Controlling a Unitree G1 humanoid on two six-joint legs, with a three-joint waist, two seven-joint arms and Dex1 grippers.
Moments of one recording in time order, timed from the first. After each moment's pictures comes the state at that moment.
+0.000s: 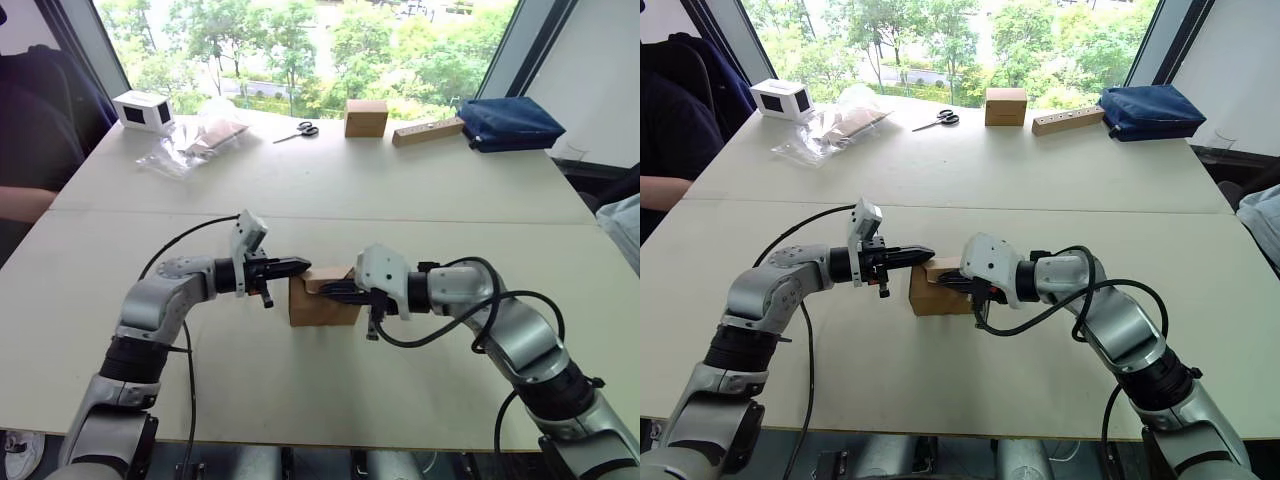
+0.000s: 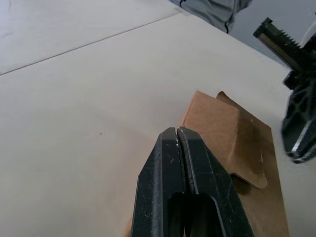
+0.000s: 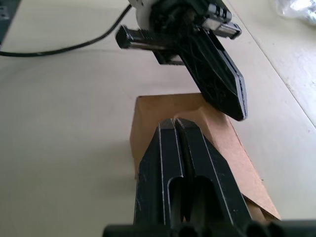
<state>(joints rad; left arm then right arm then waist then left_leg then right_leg) -0.53 0.49 -0.07 0.03 -0.52 0.69 -1.00 -0.48 -0.61 0.33 -0.42 0.22 0.57 0.89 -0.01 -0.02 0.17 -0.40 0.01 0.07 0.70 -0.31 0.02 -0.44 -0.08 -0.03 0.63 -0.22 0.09</state>
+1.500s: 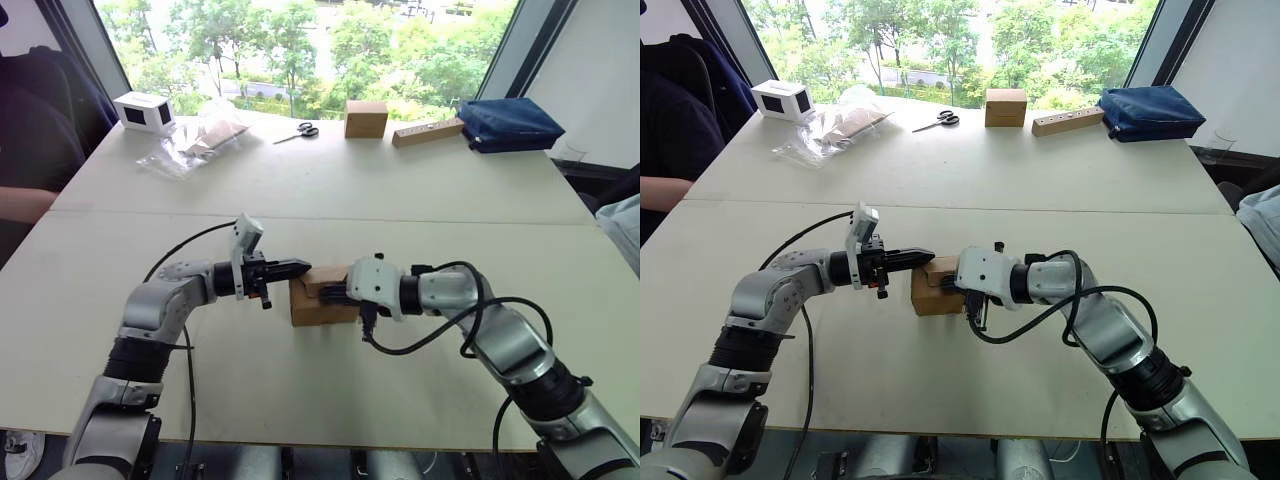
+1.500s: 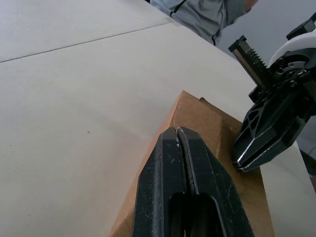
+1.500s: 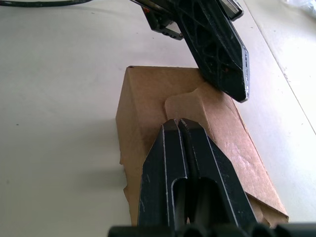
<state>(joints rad) -0.52 0.47 -0.05 0.10 -0.55 0.67 -1.03 -0.48 -0.61 0.38 -0.37 0.08 0.46 0.90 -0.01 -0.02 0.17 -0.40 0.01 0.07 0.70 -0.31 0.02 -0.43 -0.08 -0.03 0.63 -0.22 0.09</state>
